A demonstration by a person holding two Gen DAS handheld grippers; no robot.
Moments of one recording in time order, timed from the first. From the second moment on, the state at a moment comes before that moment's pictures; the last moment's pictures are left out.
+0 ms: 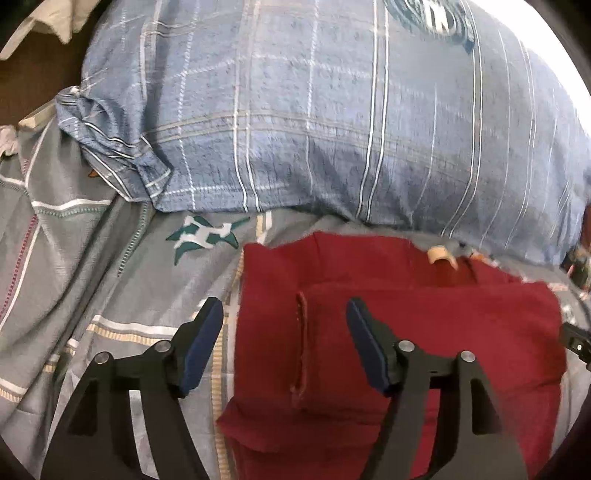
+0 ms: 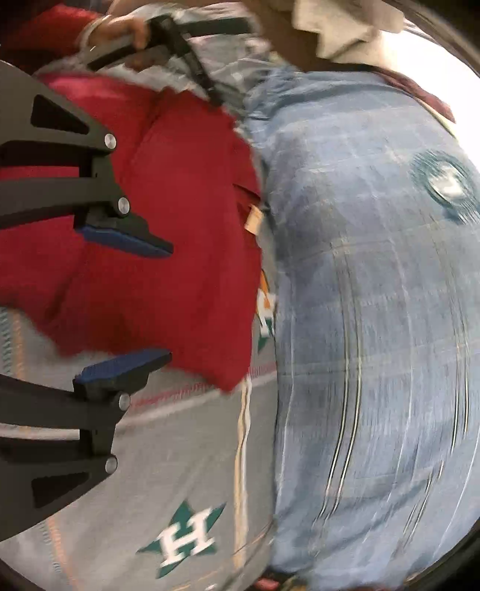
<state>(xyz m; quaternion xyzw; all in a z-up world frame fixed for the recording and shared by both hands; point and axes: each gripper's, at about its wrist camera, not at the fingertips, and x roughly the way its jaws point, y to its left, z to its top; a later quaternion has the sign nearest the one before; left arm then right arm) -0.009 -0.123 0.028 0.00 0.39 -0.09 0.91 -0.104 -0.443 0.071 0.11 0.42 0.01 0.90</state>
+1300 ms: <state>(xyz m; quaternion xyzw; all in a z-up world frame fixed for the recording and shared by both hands) -0.005 -0.128 0.004 0.01 0.42 -0.08 0.90 -0.104 -0.435 0.028 0.05 0.46 -0.06 0.88</state>
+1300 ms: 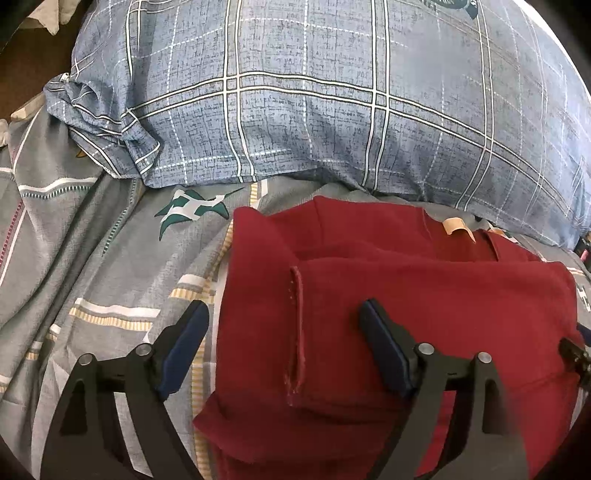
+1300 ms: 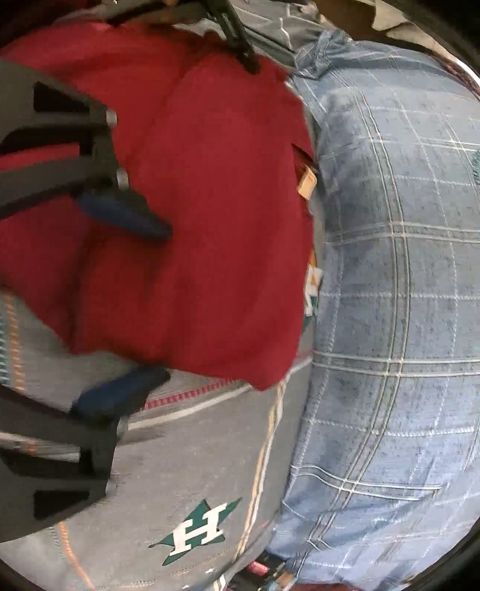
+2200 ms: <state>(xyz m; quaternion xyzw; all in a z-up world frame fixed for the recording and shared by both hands) -0.220 -0.084 0.020 0.02 0.46 -0.14 0.88 -0.278 -0.385 0.073 0.14 0.43 -0.01 0.89</state>
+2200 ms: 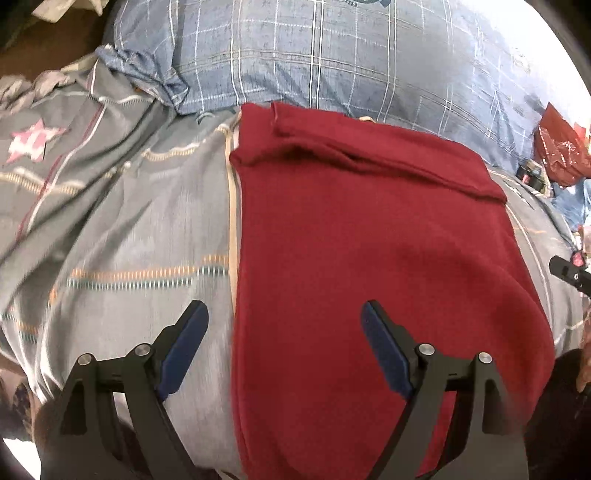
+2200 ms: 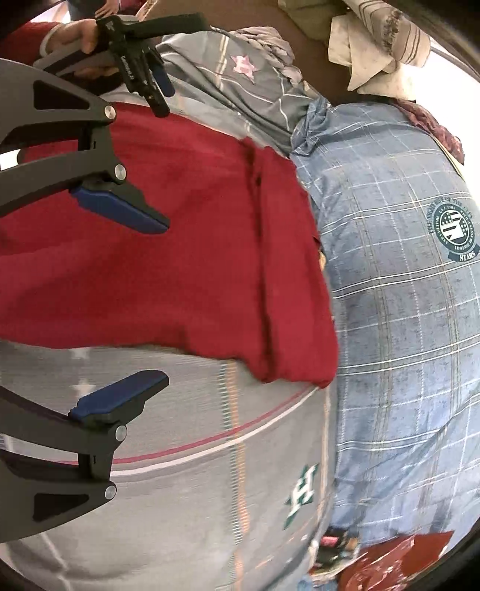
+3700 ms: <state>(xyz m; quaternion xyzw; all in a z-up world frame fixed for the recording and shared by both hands) -0.253 -0.048 -0.012 0.00 0.52 -0.14 0.84 -0.341 -0.380 0.024 0.19 0.52 0.01 0.84</state>
